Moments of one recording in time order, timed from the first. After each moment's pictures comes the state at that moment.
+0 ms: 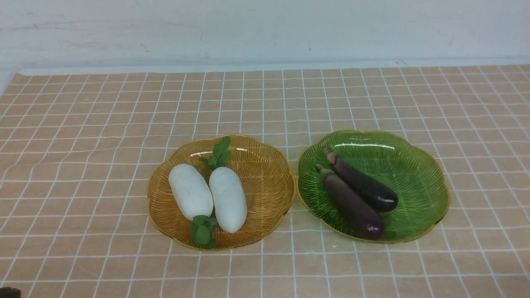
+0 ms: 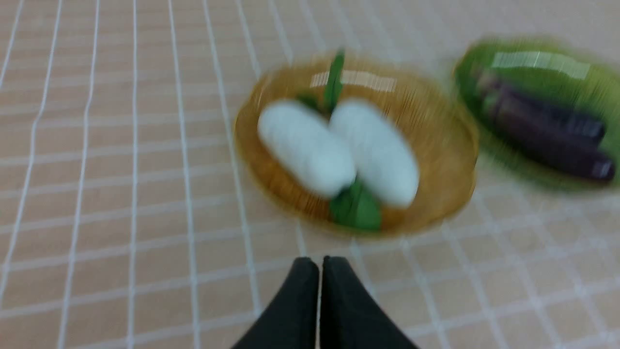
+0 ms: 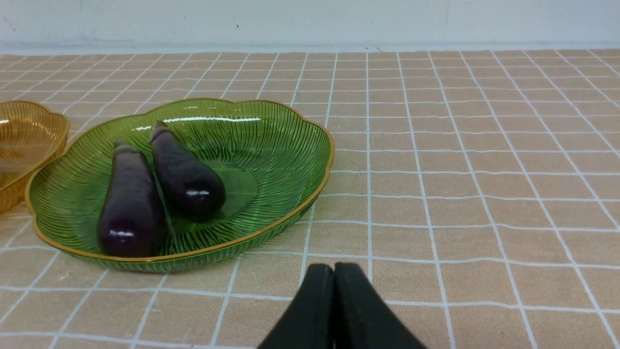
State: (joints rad) right arm 0.09 -0.01 0.03 0.00 0.38 0.07; left arm -0.34 0.25 -0.49 0.00 0.71 -0.21
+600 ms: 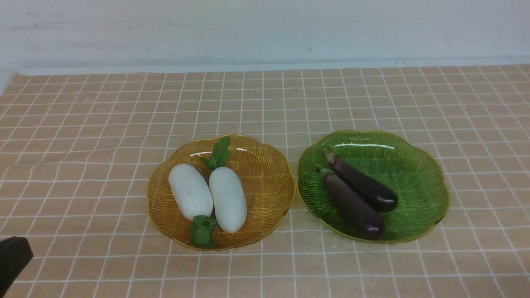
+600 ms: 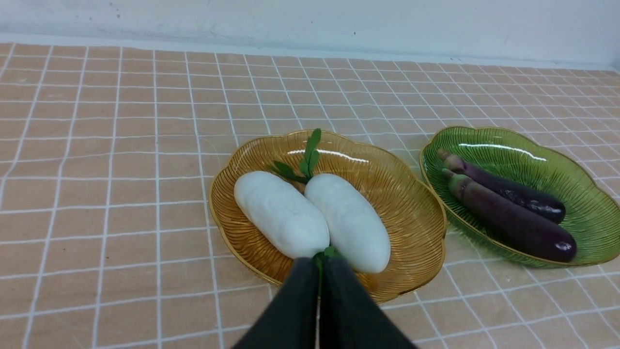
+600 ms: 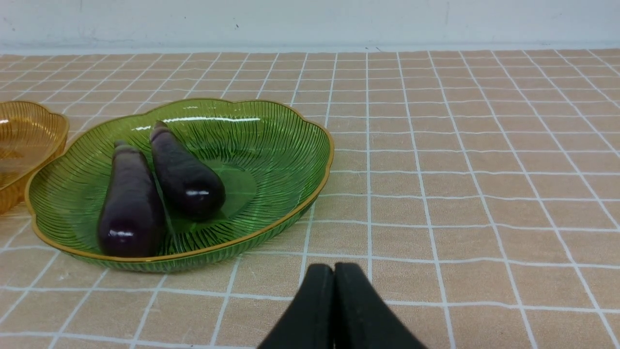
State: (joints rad) right arm 0.09 -0.01 0.03 0.00 0.38 0.07; left arm -0.34 0.25 -0.46 -0.01 0.59 -0.25
